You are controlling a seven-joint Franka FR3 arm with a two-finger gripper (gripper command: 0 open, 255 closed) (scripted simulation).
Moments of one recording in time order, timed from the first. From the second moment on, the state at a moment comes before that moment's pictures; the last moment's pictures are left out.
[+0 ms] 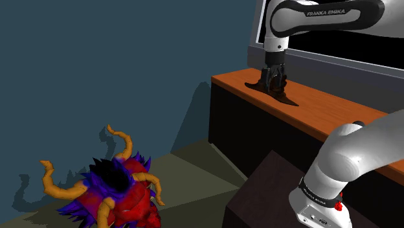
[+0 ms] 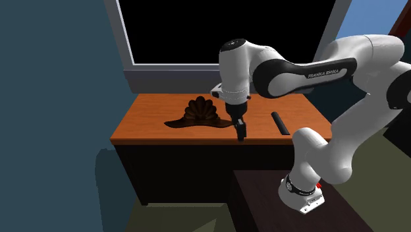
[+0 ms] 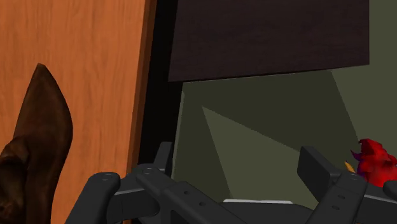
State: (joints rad) arm -0.07 -0.59 -0.17 -2.24 -0.14 1.50 -0.08
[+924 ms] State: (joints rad) arm -0.14 -0.10 -0.44 -1.75 -0.12 1.43 -0.48
